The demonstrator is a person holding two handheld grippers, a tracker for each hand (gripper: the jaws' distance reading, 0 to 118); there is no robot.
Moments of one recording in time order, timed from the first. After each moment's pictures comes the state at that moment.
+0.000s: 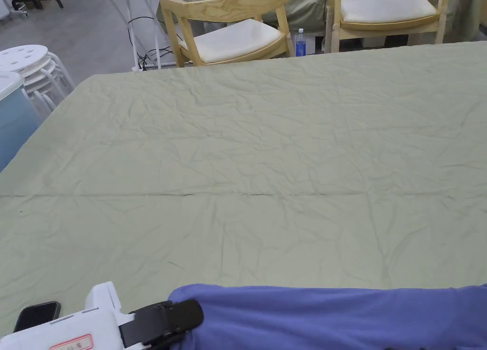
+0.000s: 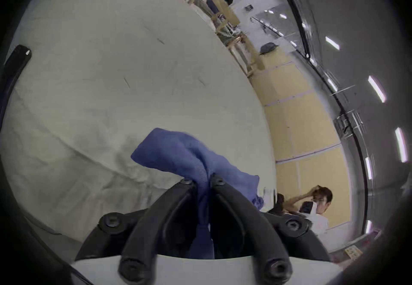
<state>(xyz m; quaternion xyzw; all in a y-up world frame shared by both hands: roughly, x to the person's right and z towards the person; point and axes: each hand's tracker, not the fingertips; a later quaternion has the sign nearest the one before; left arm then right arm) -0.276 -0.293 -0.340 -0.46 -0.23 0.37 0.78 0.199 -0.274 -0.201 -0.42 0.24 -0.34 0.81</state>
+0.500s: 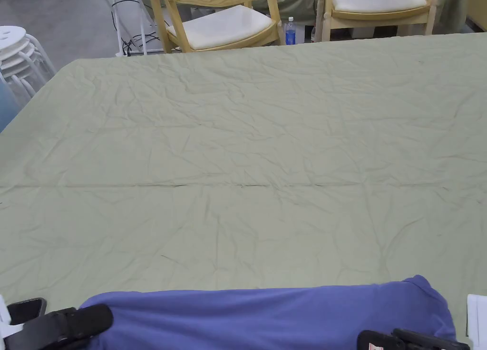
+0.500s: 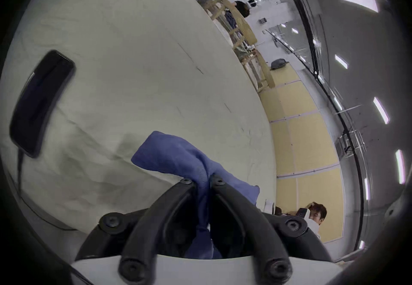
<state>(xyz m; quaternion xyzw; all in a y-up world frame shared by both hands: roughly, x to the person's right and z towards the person) -0.392 -0.301 -0.347 -0.45 -0.16 0.40 0.78 0.170 -0.268 -0.223 -0.43 0.23 -0.33 0.81</state>
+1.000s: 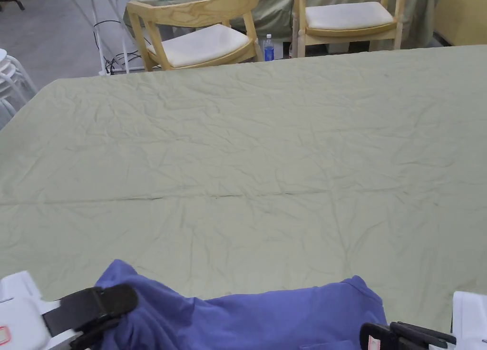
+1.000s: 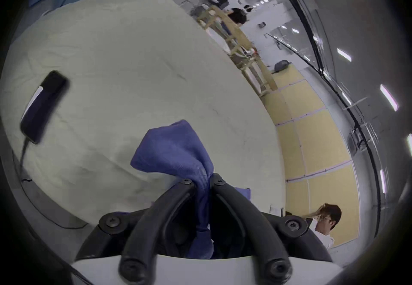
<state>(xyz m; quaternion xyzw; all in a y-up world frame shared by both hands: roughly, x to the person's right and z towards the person) -0.239 -0.223 -0.317 -0.43 -0.15 0.36 0.82 0.205 -0.241 -0.182 -0.41 0.14 -0.26 0.87</state>
